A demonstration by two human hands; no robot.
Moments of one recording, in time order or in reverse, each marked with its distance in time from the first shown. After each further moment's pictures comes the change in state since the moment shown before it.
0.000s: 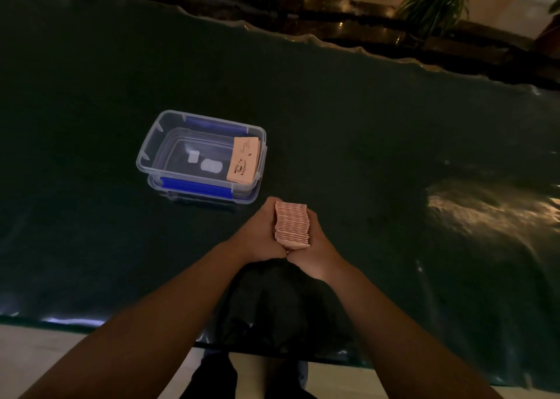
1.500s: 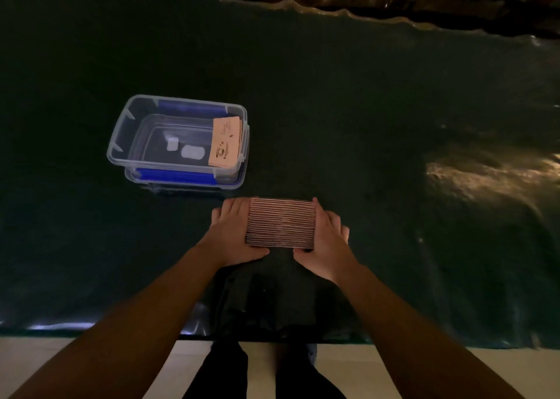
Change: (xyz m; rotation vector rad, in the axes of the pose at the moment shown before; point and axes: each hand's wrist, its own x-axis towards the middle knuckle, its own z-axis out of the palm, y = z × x) left_hand -0.006 -0.049 0.006 0.603 0.048 -0.122; right_hand -0.015 0.050 -0.011 -0.452 0.123 0.035
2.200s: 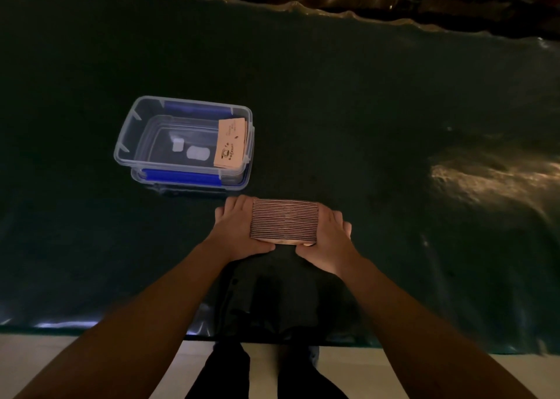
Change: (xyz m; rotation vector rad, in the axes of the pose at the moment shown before) left_hand 0.007 0.003 -0.005 -0.022 0.023 -0.027; right_hand 0.013 -0.002 -0.004 -0.008 0.015 -0.044
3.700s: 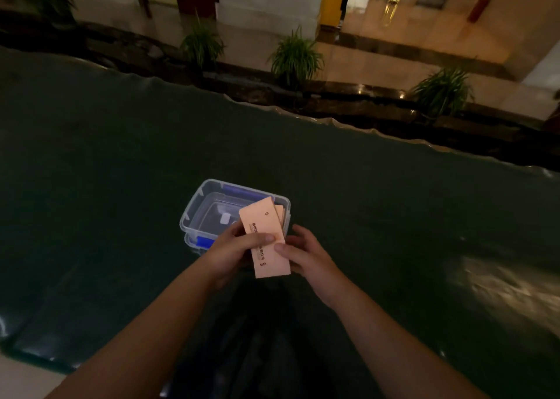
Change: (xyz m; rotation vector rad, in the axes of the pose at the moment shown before) left_hand -0.046 0.014 -0.151 -1.341 0.109 -0.161; right_hand 0.017 -0.162 -0.078 0.886 -0.275 -0.006
